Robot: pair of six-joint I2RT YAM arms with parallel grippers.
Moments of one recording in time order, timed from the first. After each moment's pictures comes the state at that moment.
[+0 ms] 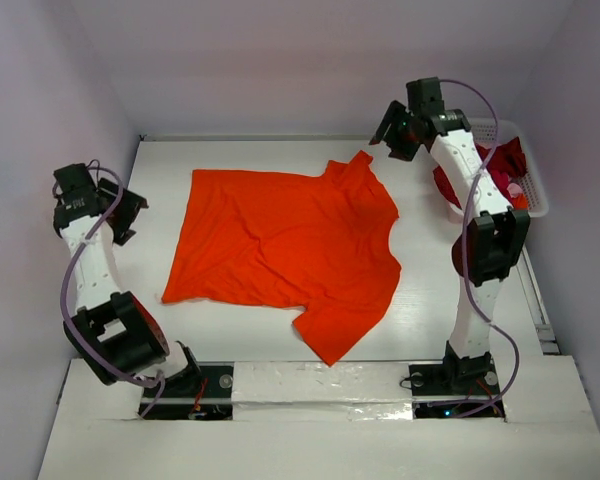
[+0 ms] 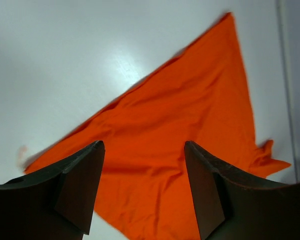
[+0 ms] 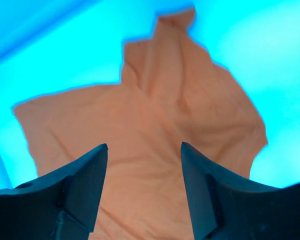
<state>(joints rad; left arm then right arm) 0.50 1.37 1.24 -0.79 0.16 -0.67 0.21 2.04 2.08 -0.84 -0.03 0.67</state>
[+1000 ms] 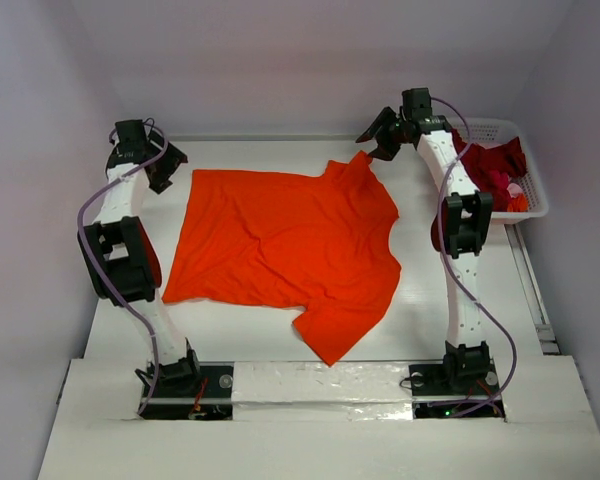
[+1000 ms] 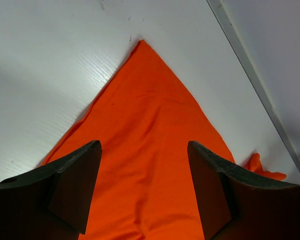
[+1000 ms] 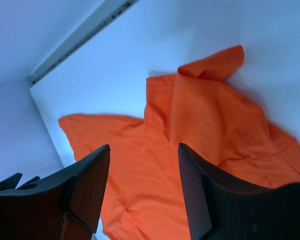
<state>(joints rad) 0.21 1.87 1.58 -0.48 0.11 -0.75 0.13 2.51 2.51 -0.79 -0.37 0.82</state>
